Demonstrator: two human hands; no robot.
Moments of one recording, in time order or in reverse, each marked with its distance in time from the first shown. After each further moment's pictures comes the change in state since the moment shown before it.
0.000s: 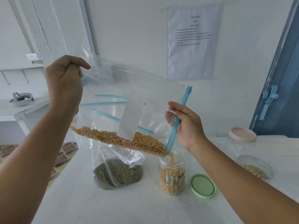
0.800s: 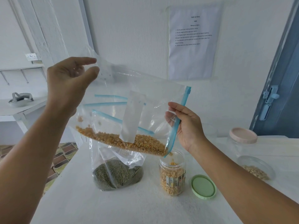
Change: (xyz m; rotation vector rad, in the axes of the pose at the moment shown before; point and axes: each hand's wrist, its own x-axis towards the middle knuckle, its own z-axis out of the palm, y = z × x) left_hand -0.003 0.002 -0.006 0.059 -0.153 0.115; right_hand 0.000 0.000 0.001 -0.009 0.005 -0.002
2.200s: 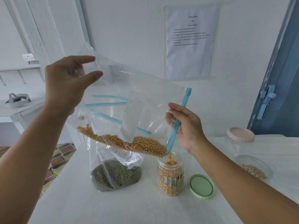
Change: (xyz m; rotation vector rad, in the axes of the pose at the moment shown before) left_hand 0.009 -0.014 0.000 0.123 -0.021 0.080; right_hand 0.003 0.001 -0.012 -0.041 -0.008 -0.013
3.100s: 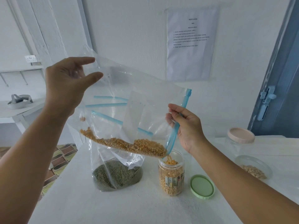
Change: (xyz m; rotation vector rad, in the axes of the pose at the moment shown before) left_hand 0.000 0.003 -0.008 -0.011 0.004 -0.017; right_hand -0.003 0.001 0.002 0.000 -0.002 -0.030
